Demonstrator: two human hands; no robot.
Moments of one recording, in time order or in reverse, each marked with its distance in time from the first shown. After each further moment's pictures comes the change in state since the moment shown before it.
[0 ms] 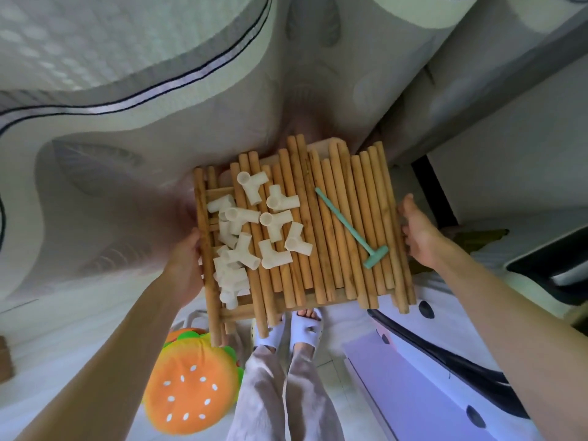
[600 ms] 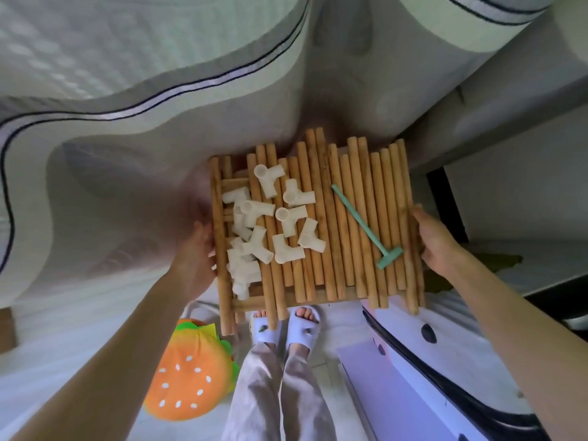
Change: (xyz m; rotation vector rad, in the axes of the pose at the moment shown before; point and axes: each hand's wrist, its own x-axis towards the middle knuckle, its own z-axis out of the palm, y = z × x) left_hand 0.004 0.010 0.007 -0.106 -0.057 -0.002; right_hand 0.017 -0.024 -0.001 -0.040 0.059 -0.036
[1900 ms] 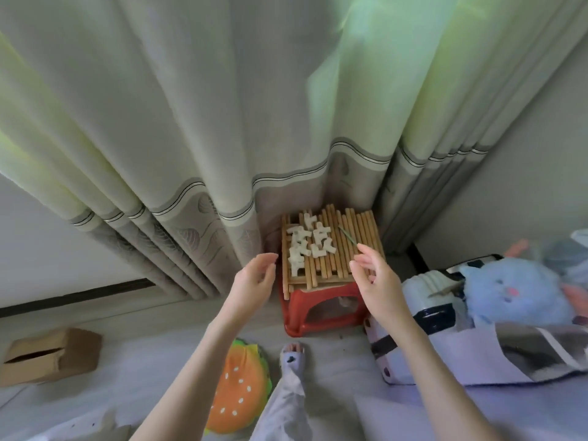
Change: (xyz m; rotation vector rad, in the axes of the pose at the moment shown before) left_hand -0.386 -0.064 -0.069 0.766 0.107 0.926; right_hand -0.442 0.115 0.021 -0.318 0.079 -1.045
